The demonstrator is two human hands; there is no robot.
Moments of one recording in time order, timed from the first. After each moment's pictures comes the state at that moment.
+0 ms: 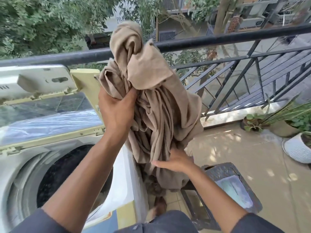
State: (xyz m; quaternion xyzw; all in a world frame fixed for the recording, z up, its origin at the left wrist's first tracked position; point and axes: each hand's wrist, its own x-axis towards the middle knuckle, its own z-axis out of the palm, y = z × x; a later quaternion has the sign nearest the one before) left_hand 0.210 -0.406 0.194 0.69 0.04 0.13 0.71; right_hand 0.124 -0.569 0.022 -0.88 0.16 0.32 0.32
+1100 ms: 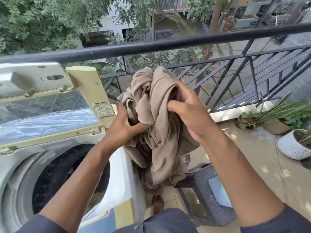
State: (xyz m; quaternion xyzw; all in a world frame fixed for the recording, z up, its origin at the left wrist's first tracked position) left_hand 0.199 -0.373 0.134 0.79 -0.12 -0.14 0.59; right_hand 0.153 -0.573 0.211 -0.72 0.03 -0.02 0.69
